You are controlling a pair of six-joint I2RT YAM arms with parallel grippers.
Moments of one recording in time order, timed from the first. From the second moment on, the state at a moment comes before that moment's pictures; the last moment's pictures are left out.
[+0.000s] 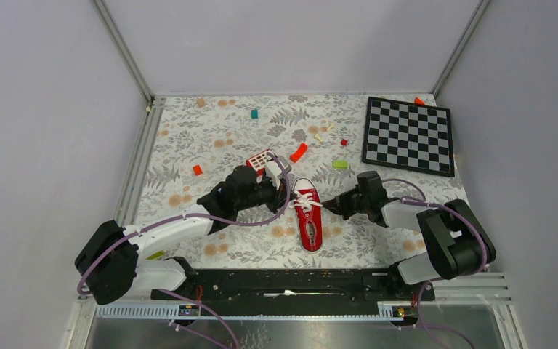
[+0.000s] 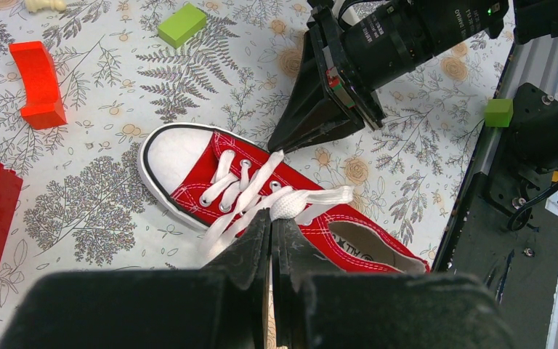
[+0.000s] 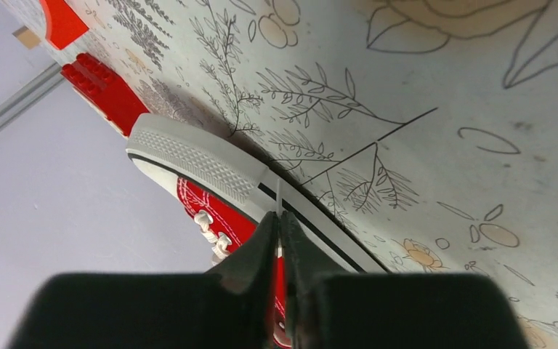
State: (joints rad) left arm -0.82 1.24 0.66 0.23 0.28 -0.13; right arm 0.35 1.46 0.42 0.17 -0.35 1.57
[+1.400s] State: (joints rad) left arm -0.82 1.17 0.67 0.21 0.25 -0.01; right arm 0.51 1.62 1.13 -0.65 -0.74 0.59
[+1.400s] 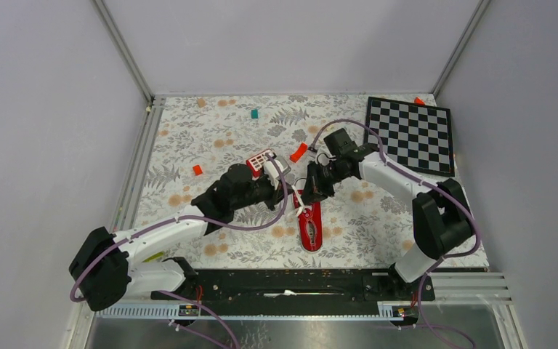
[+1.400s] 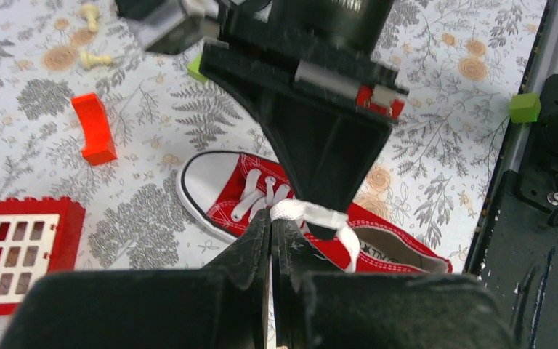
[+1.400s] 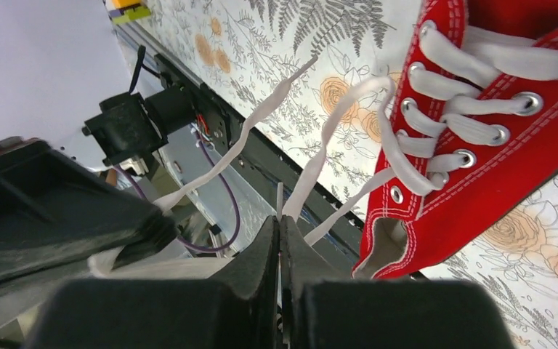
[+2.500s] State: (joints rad) left arm -0.81 1.34 0.73 0.29 0.20 -0.07; right arm 0.51 1.10 0.98 -0.74 -0.33 0.55
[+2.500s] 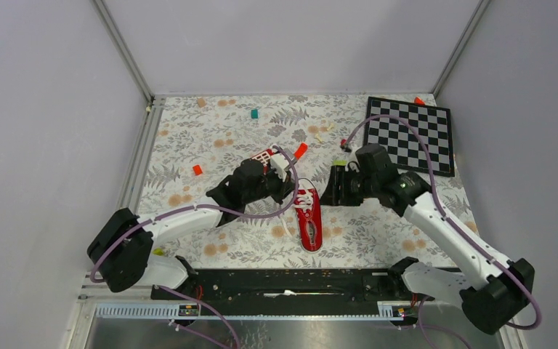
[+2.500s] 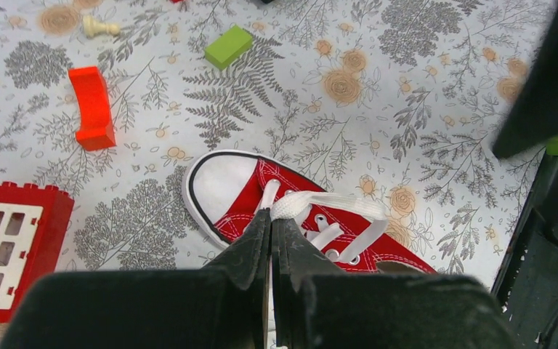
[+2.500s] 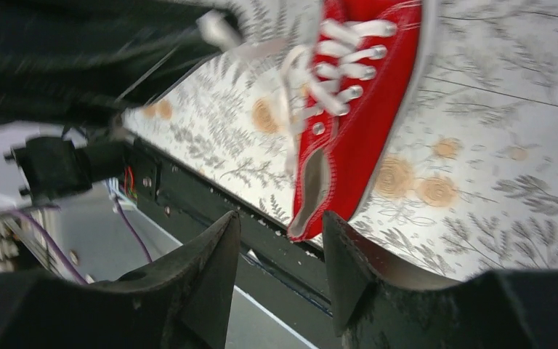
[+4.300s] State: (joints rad) left arm -0.57 1.64 0.95 0.03 0.58 -0.37; right arm 1.23 1.60 0.73 -0.01 0.38 0.49
